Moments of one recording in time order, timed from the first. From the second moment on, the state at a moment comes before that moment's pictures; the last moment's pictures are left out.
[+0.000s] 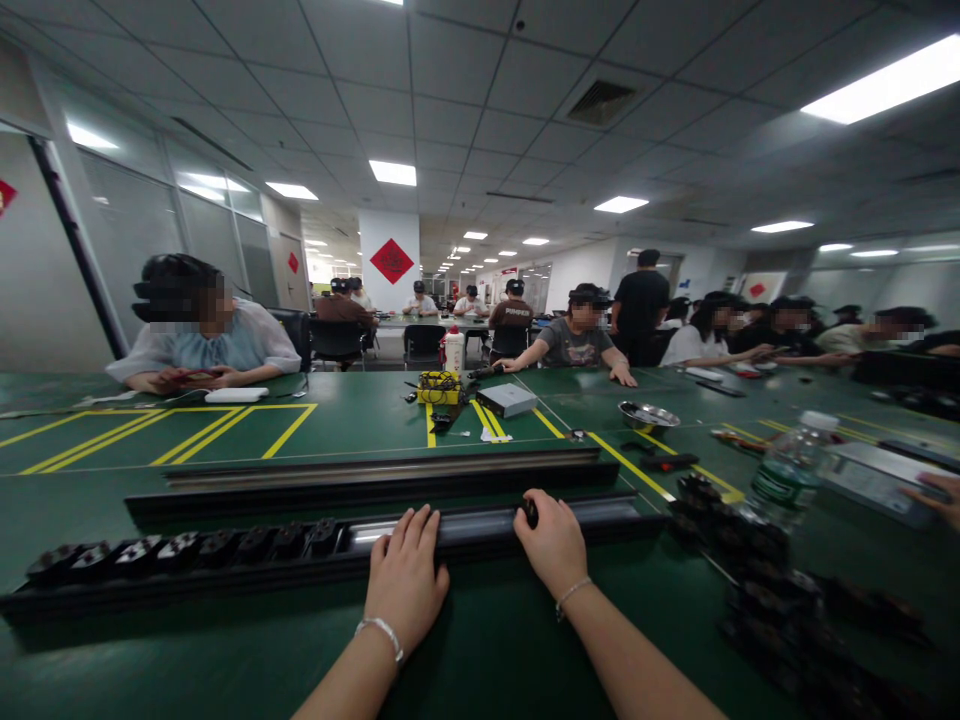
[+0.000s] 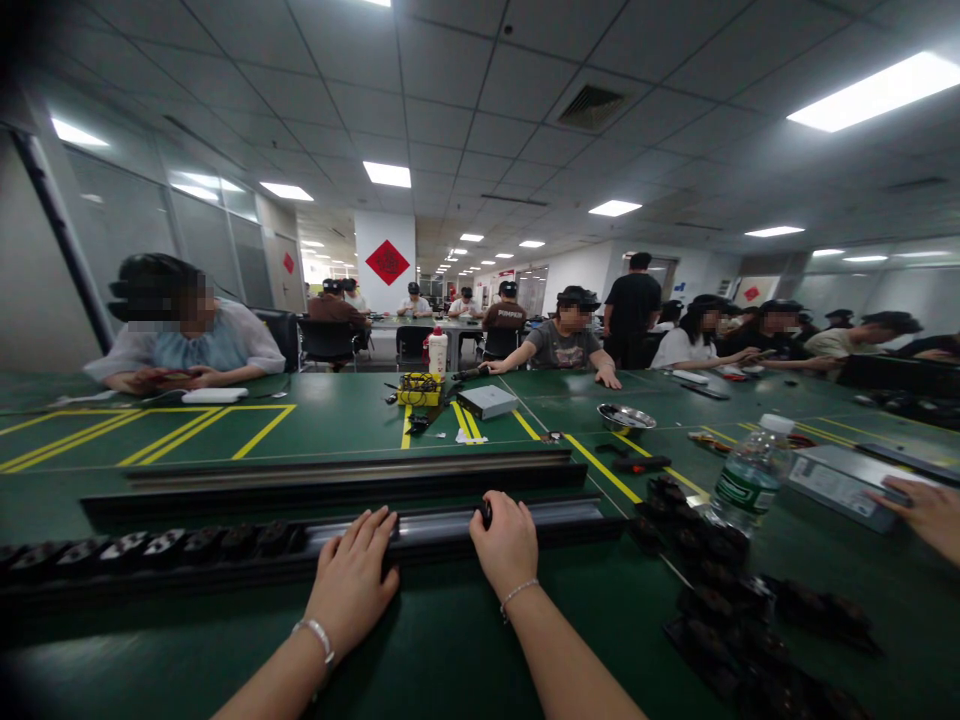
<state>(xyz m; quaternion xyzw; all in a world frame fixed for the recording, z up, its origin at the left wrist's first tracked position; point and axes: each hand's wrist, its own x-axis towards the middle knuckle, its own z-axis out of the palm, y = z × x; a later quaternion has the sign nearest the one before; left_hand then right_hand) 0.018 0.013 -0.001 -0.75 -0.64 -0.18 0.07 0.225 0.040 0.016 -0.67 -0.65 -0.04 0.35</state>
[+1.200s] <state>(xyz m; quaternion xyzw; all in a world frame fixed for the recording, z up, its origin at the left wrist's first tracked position) 0.018 0.014 -0.003 -0.75 -0.64 -0.18 0.07 0.229 0.043 0.013 -0.68 -0.65 -0.06 0.34</state>
